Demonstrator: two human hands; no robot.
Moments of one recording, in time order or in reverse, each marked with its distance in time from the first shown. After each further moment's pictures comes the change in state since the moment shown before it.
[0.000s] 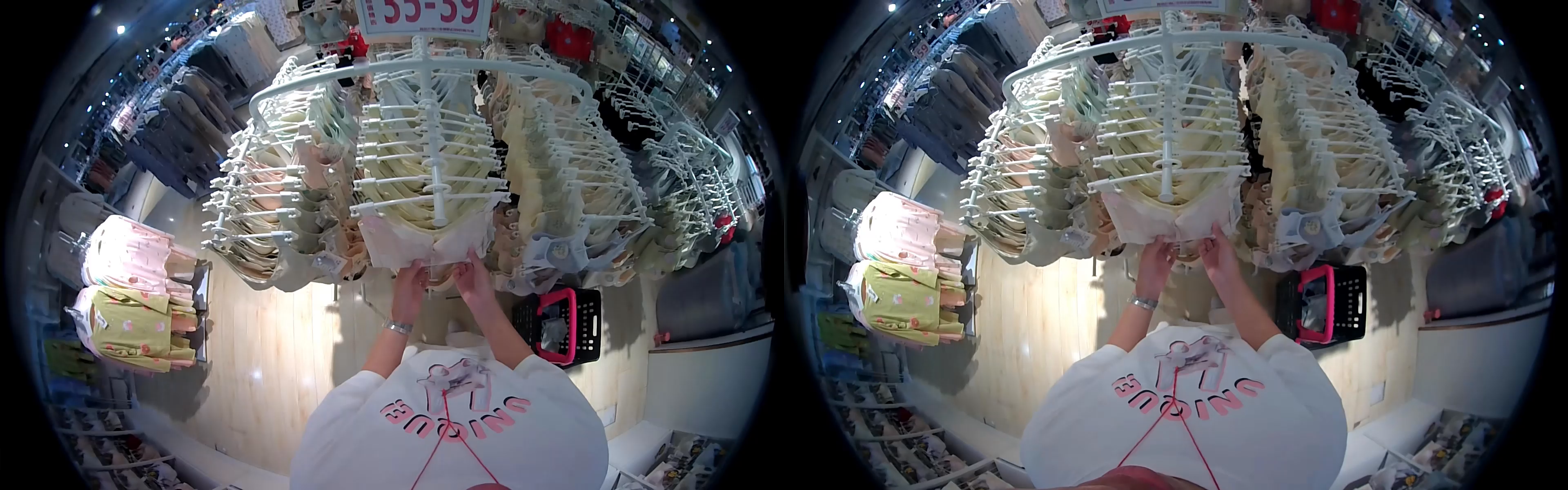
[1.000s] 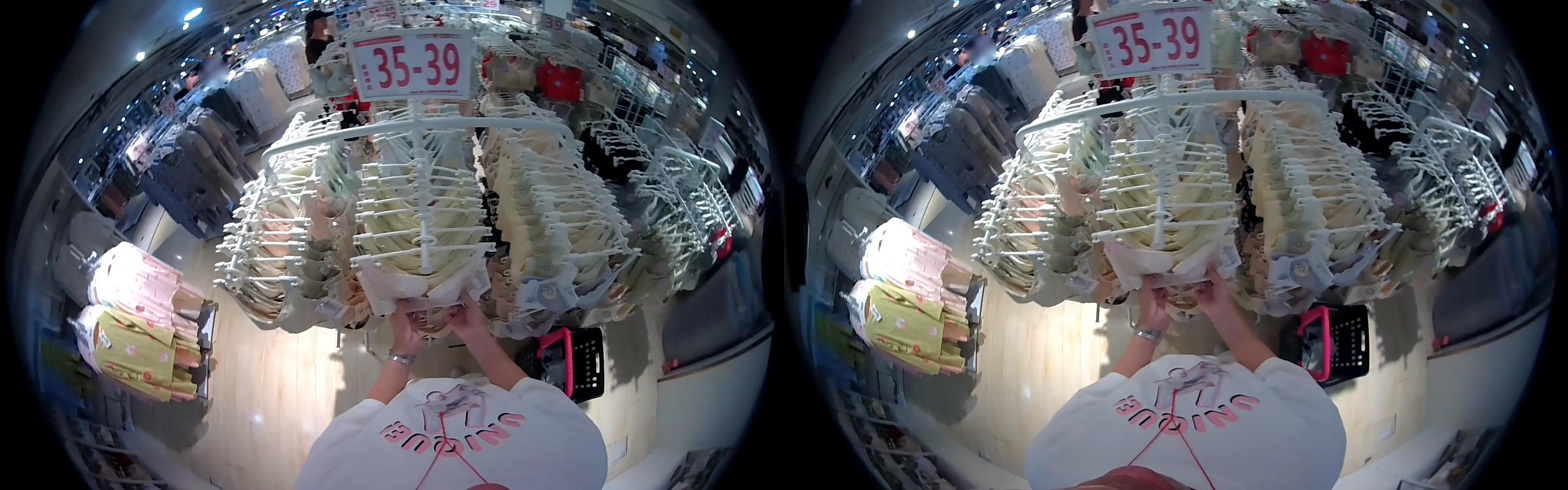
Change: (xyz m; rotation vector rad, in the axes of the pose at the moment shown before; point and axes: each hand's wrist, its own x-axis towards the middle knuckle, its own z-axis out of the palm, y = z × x) left_hand 0.013 -0.001 0.026 0.036 0.281 0.175; right_hand 0.032 -0.010 -0.013 0.010 -0.056 0.160
